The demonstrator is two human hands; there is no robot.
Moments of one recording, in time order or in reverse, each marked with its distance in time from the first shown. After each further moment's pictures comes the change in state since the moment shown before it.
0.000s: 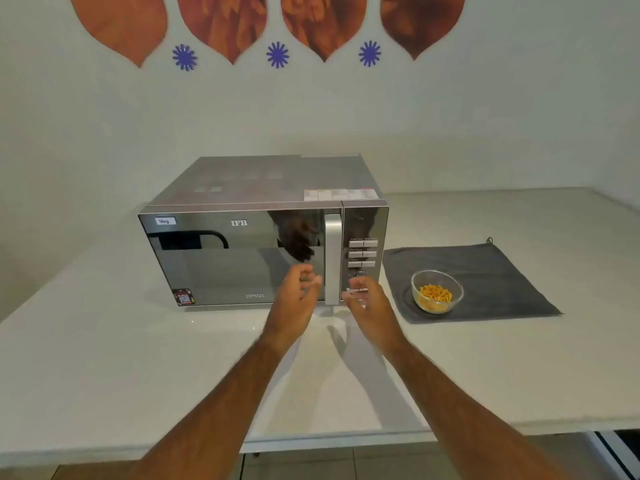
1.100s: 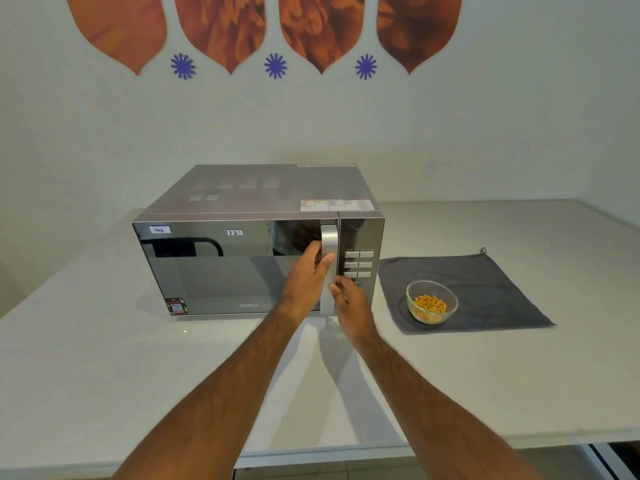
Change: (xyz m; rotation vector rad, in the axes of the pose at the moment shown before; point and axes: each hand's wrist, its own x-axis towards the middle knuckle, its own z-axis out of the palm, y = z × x) left_hand 0.050 0.053 0.011 0.014 -0.074 0.069; right_hand 0.026 -0.018 0.031 0.019 0.021 0.010
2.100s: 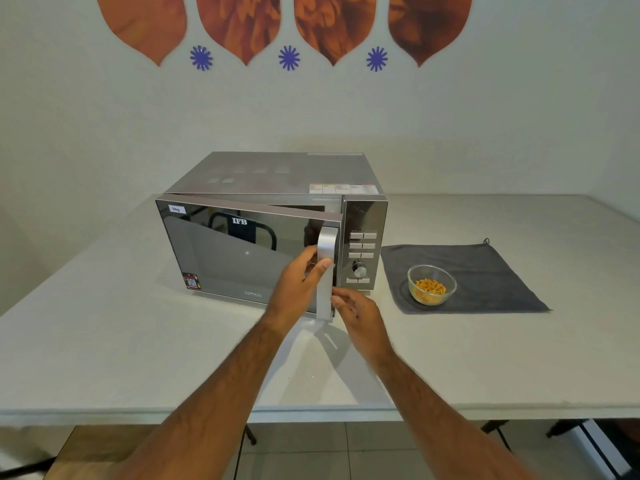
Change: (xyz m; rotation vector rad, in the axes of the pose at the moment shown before) left_hand -0.073 -0.007 -0.020 -0.035 0.021 -0.035; right_hand -0.075 0.017 -0.017 0.094 -0.085 -0.110
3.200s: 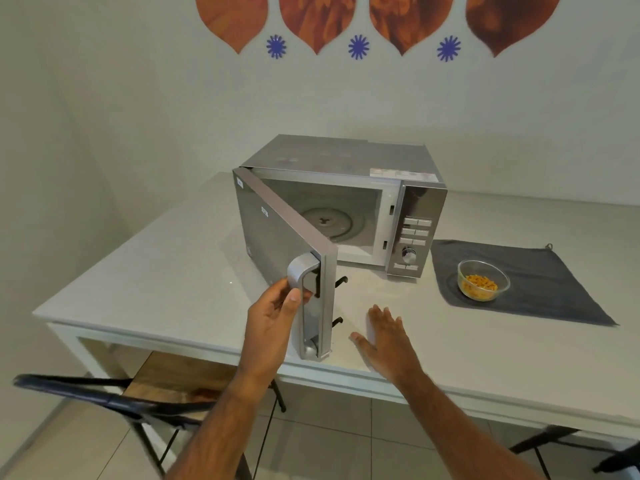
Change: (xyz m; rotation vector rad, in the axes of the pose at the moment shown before) left_hand -0.177 -0.015 -0.080 -0.326 0.370 0.025; right_hand -0.061 0.055 0.032 -0.819 -0.329 -0.014
